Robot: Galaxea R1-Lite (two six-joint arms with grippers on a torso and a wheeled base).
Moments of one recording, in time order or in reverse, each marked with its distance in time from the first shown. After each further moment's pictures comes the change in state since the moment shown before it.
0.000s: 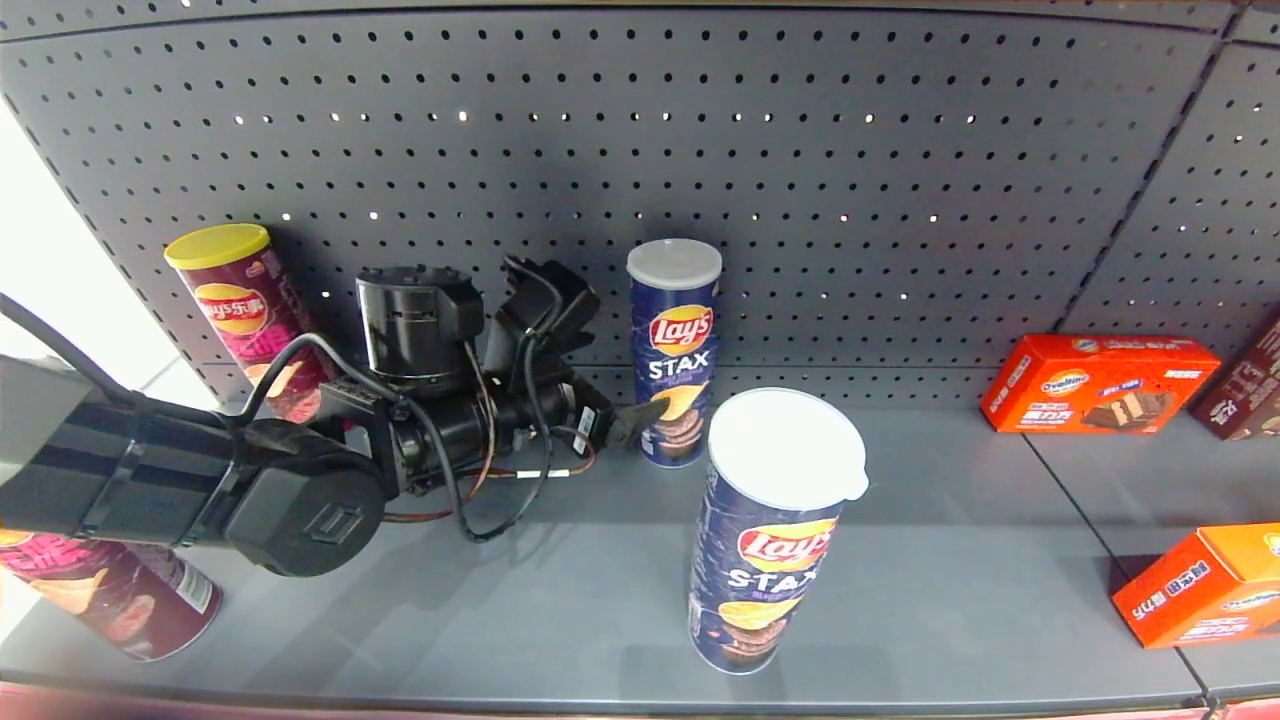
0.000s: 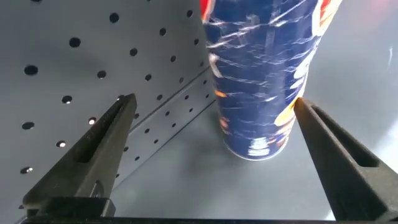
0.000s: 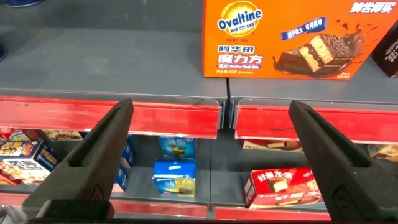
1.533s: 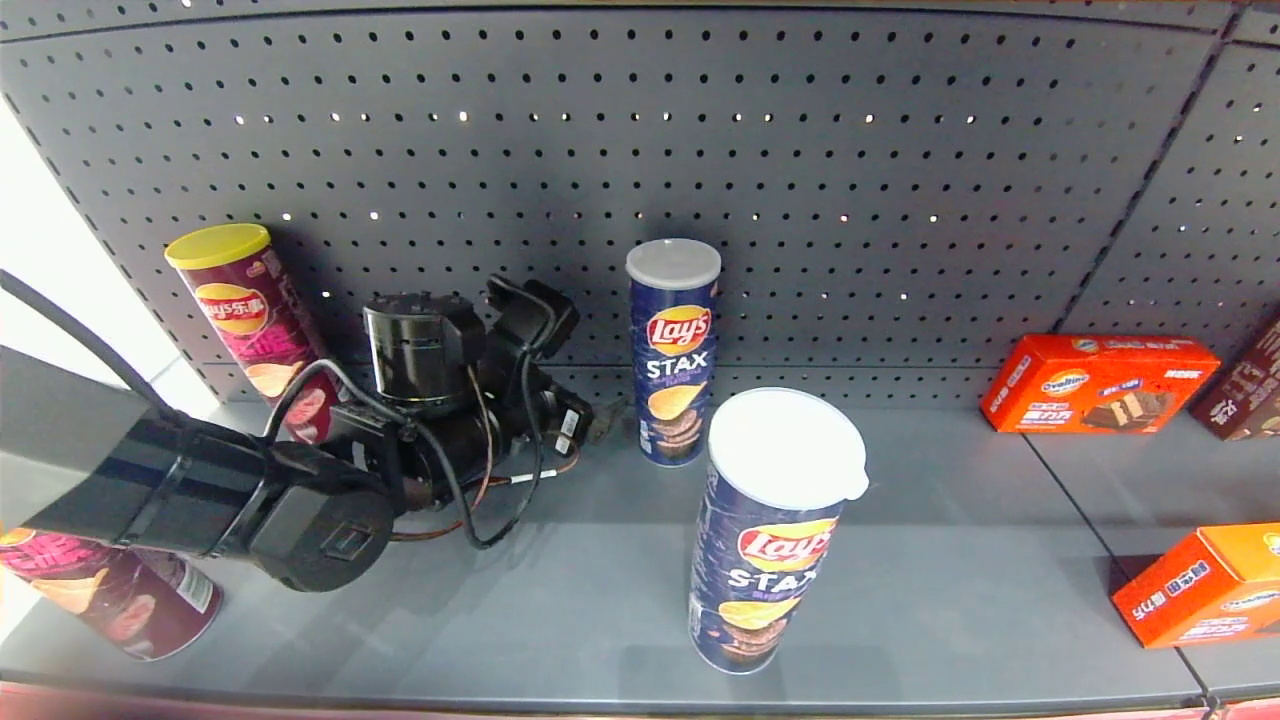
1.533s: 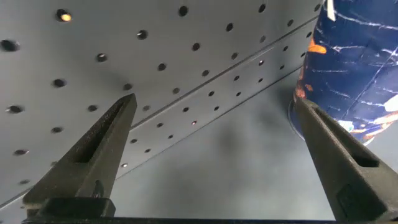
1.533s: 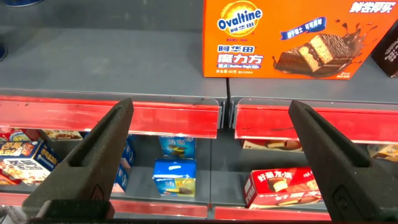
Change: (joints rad) left arm 0.017 0.040 0.045 -0.077 0.249 0.008; right arm 0.000 0.000 0.000 0.000 0.000 0.000
